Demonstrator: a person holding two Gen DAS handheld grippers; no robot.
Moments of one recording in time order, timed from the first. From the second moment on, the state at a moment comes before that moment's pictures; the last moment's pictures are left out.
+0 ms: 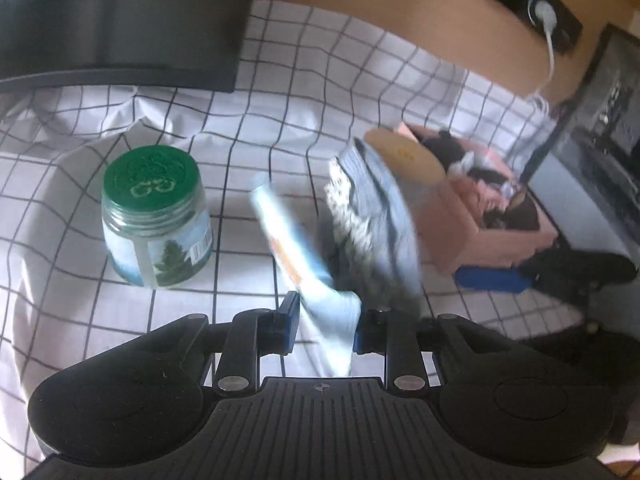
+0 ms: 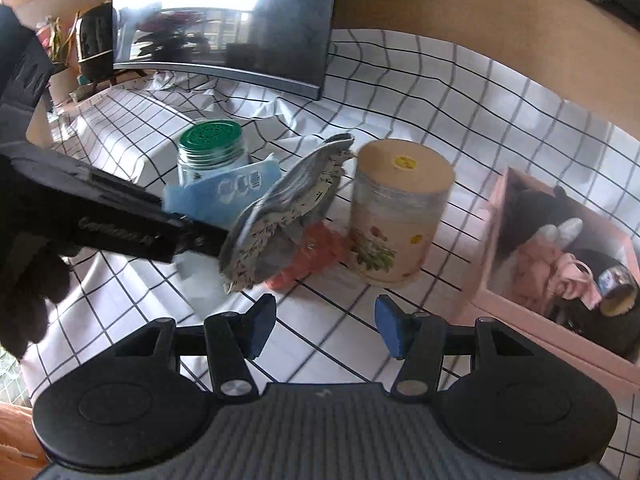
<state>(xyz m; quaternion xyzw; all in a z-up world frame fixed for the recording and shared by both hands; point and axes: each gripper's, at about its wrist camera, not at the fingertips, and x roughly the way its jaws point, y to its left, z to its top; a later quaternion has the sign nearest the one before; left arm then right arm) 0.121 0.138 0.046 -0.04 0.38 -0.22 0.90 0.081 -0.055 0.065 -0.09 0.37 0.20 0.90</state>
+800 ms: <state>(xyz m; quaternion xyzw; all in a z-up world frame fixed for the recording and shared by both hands) 0.146 0.148 0.046 -0.06 0.36 -0.16 0.92 0.075 -0.046 0.070 -0.10 0.36 0.20 0.91</state>
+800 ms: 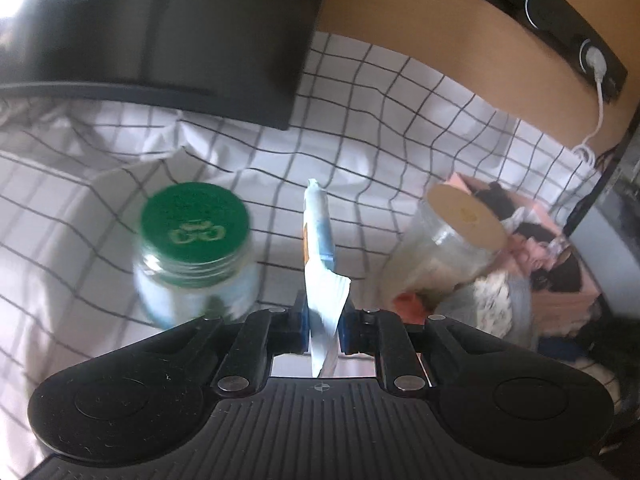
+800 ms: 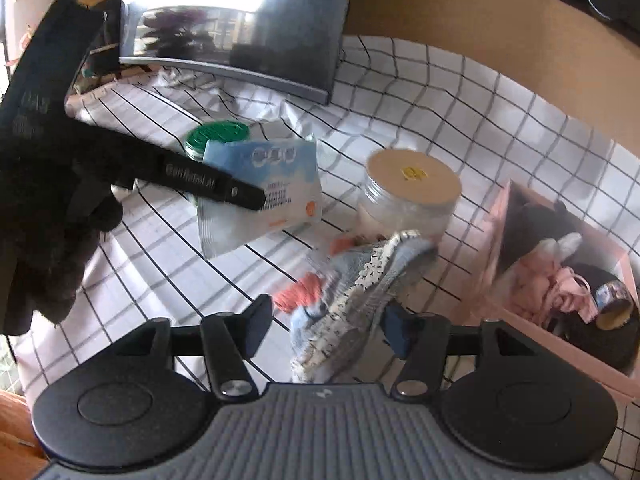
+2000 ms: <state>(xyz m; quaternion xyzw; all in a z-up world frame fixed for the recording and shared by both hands) 0.167 0.162 0.164 0.01 0.20 -0.15 0.97 0.218 -0.058 0.233 0.01 0.31 0.20 0.93</state>
